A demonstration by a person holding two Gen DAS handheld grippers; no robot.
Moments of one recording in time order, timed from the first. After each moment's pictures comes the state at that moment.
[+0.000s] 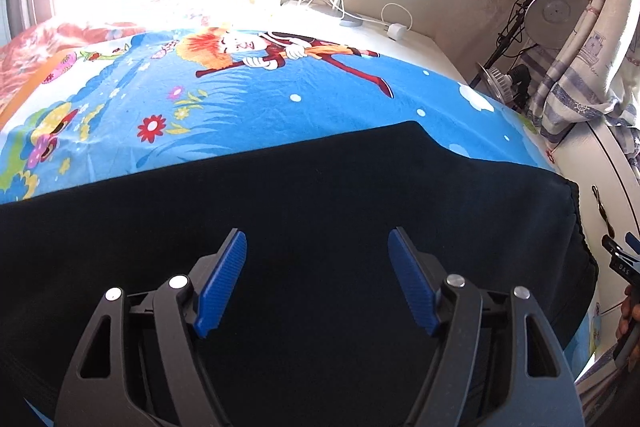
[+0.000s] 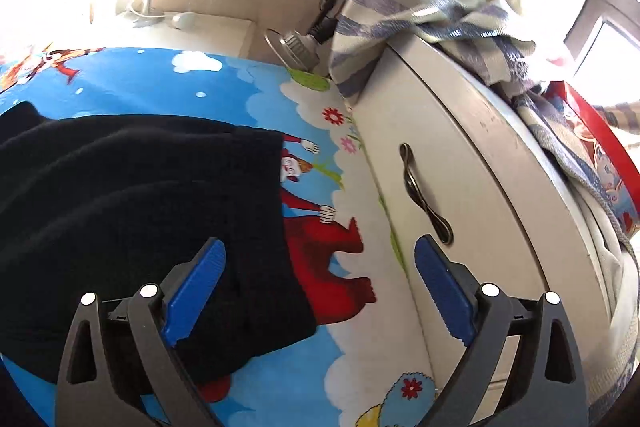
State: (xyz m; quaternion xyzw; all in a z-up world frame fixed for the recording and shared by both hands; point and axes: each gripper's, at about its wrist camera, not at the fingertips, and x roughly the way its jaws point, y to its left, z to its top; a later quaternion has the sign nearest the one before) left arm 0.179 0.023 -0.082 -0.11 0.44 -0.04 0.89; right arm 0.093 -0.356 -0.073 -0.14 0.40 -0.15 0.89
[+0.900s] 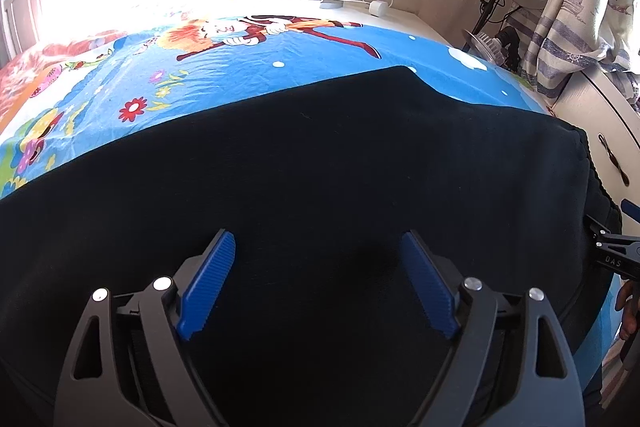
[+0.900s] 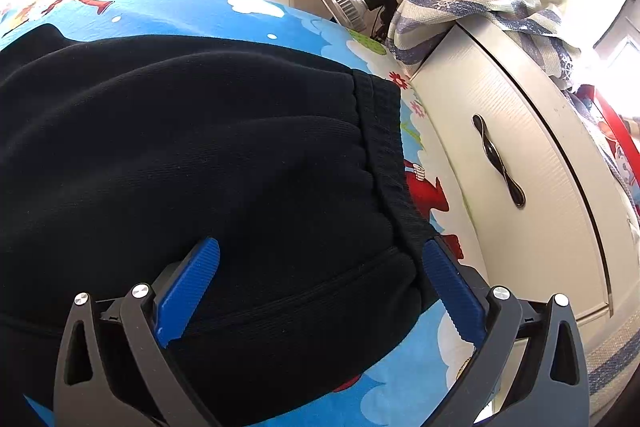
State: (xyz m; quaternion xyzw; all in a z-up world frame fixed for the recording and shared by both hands) left arm 0.167 0.010 -0.119 -0.04 0.44 -0.06 0.90; right arm 0.104 -0.284 -0.132 -0.16 0.46 -0.15 0.86
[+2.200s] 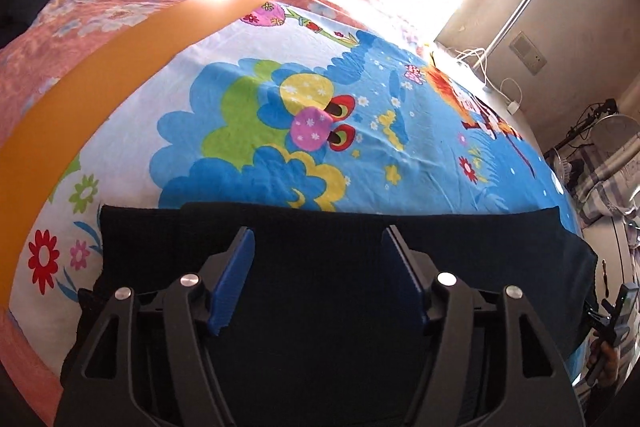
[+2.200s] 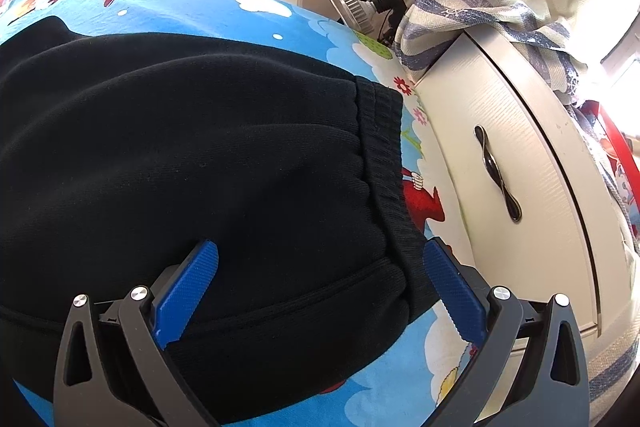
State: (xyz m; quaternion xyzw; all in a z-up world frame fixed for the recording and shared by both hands) left arm 0.120 0.377 -0.100 -0.20 0.46 0.06 0.86; right arm 0.110 -0.282 -0.125 -0.19 0.47 -0.15 0.85
